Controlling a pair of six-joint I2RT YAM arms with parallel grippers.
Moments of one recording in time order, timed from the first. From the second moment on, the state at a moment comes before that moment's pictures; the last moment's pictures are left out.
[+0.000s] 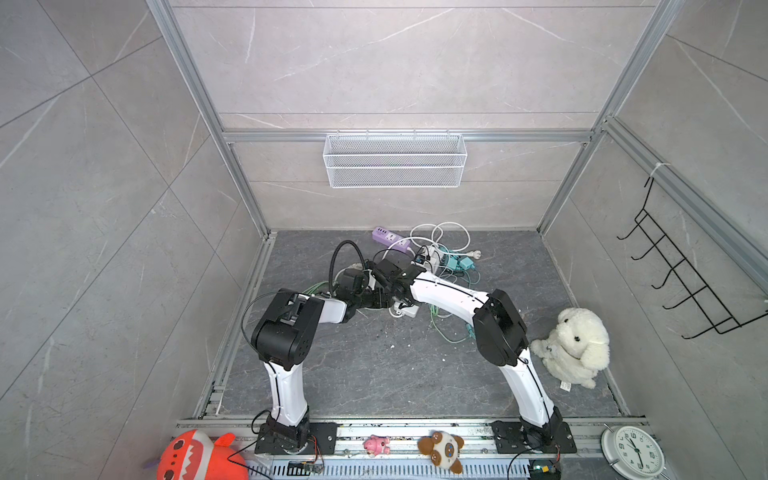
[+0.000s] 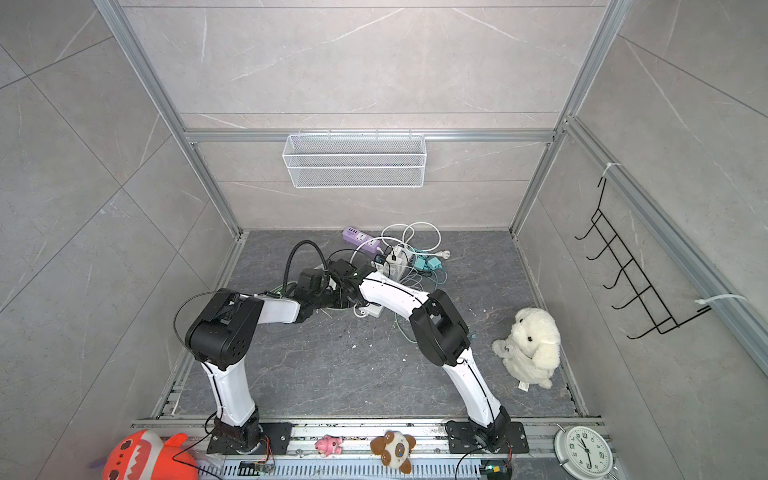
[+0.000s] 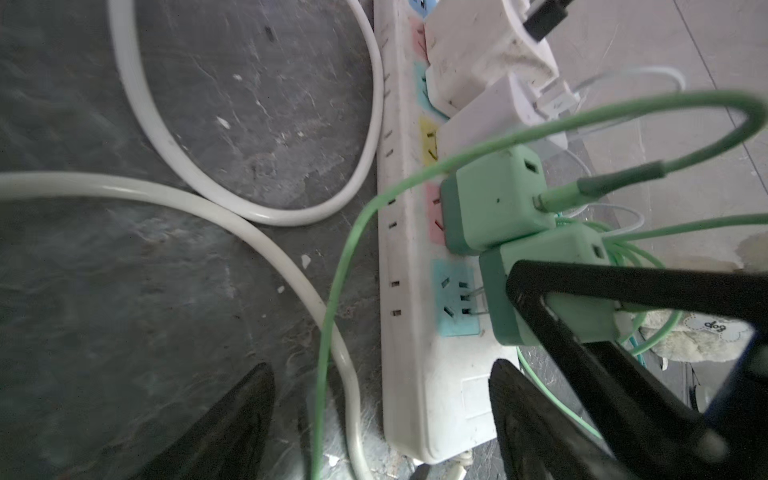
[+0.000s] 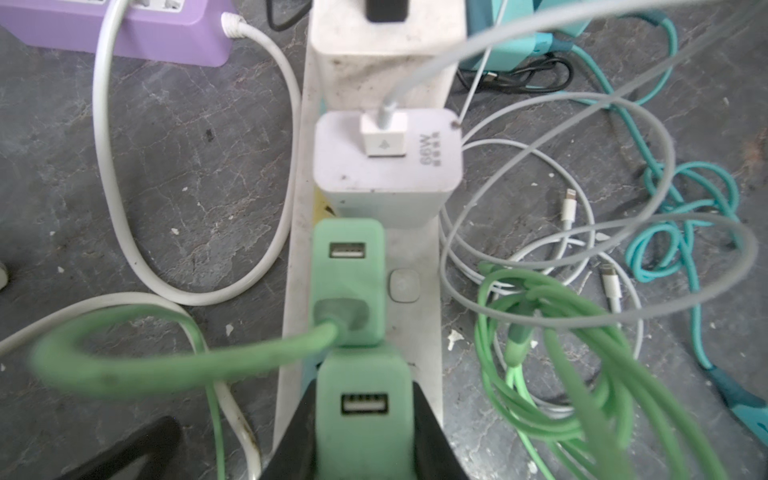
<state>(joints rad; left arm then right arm) -0.42 1.94 0.92 0.36 0.53 -0.38 0.80 2.25 1.86 -0.90 0.61 1.13</state>
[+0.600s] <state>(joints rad) -0.65 1.99 0.95 0.44 0.52 -0.42 0.69 2.06 1.57 -0.73 0.55 1.03</state>
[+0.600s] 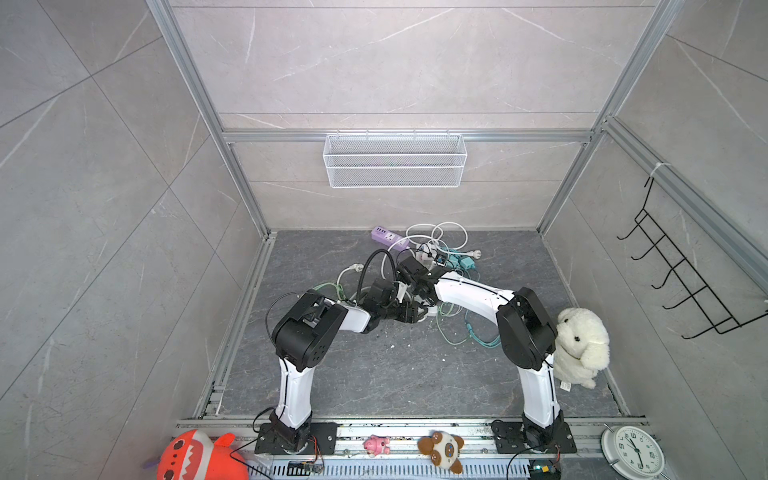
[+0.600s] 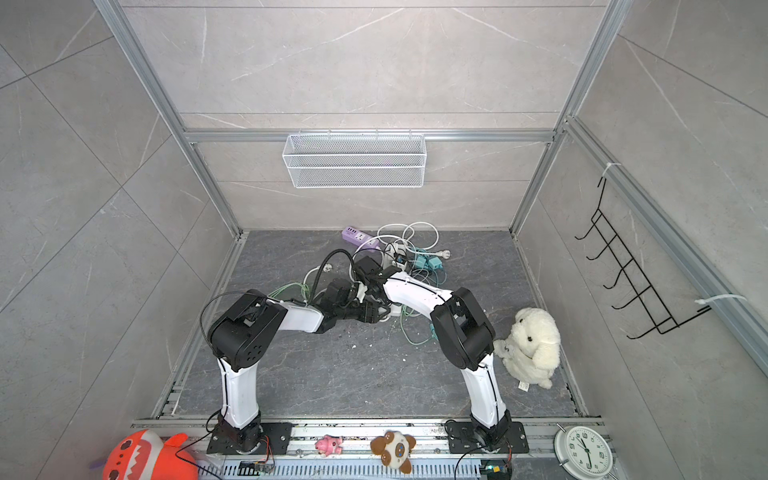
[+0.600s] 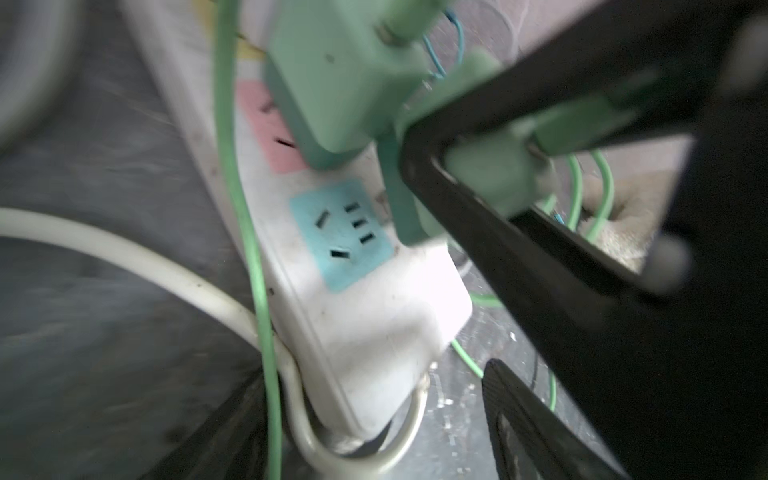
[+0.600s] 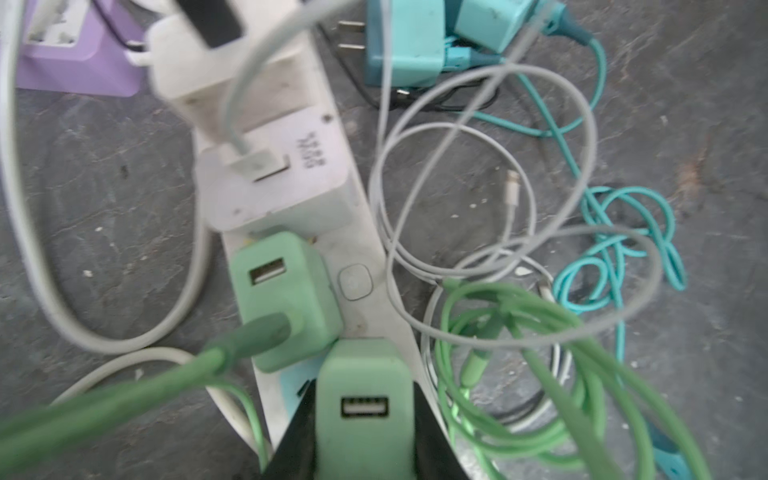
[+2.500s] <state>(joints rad) -0.50 1.69 0.74 0.35 0.50 -0.37 0.65 1.90 1.31 -0.39 0.35 0.58</state>
